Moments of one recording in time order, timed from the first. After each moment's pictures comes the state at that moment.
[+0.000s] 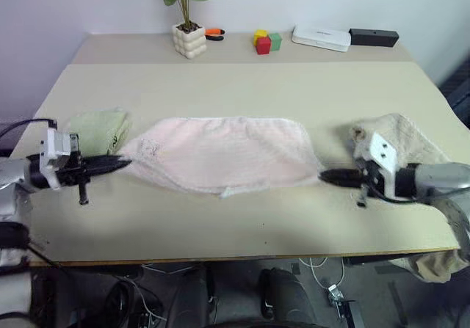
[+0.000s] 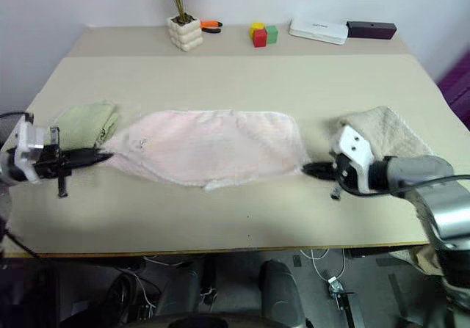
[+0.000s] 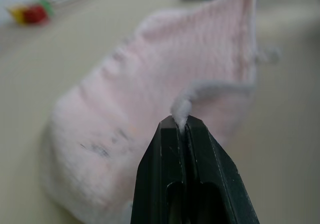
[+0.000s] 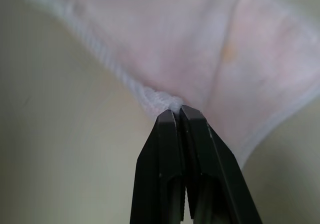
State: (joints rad) left arm -0.34 0.96 0.14 0.59 -0.60 -0.19 -1.61; right arm -0.12 -1.02 -0.15 -0.29 0.49 0.62 1.14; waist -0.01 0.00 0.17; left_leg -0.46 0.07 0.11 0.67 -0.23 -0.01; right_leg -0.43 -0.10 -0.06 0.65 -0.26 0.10
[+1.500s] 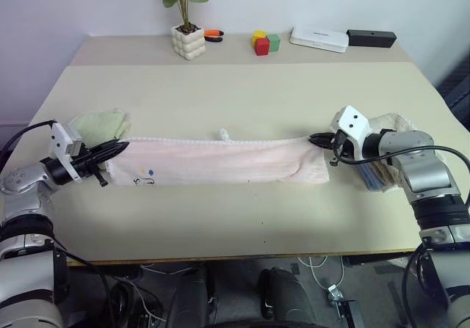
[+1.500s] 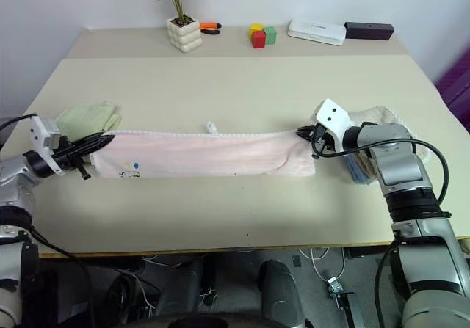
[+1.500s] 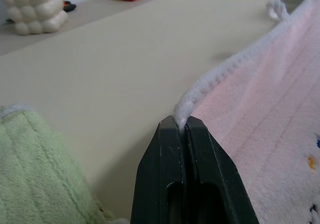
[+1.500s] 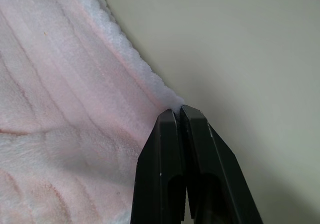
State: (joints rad) left arm -0.60 0.77 0.23 0.99 -0.41 -0.33 -1.31; right arm -0.61 -0.75 0.09 0.34 0.11 0.19 0.99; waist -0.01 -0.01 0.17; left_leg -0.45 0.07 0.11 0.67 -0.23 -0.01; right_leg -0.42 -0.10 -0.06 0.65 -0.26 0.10
